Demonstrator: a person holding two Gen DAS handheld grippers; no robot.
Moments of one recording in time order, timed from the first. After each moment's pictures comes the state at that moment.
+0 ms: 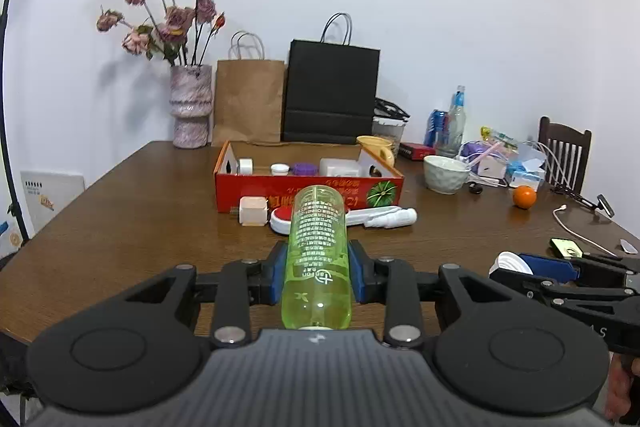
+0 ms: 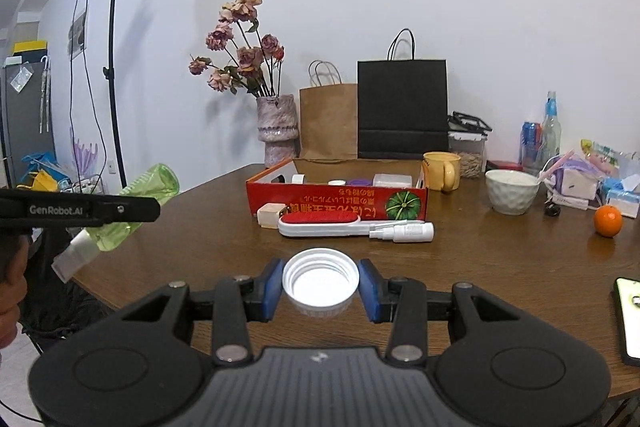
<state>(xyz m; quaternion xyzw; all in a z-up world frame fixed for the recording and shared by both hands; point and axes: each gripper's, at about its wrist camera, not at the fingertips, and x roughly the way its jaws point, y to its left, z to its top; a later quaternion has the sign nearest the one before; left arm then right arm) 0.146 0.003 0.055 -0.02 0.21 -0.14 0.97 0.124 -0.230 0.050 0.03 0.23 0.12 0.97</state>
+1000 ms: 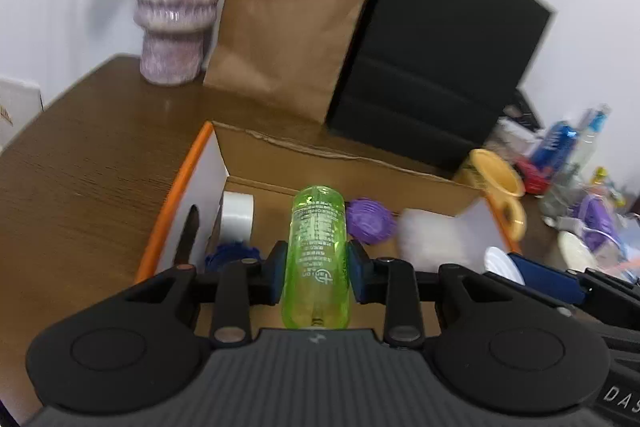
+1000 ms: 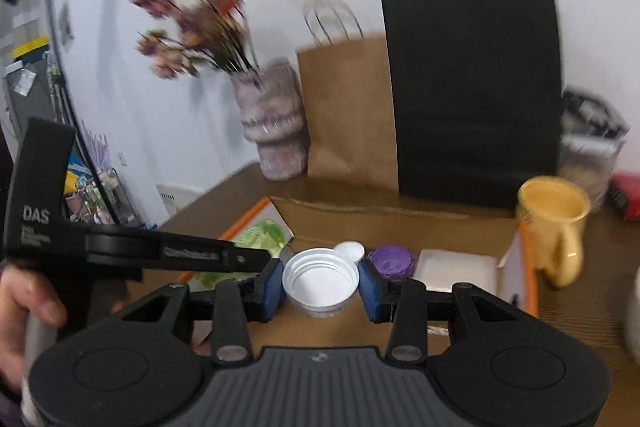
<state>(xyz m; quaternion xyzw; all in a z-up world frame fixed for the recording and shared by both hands) 0.590 -0.020 0.024 -0.11 0.39 -0.08 0.91 0.579 -0.219 0.038 0.06 0.35 0.20 0.91</state>
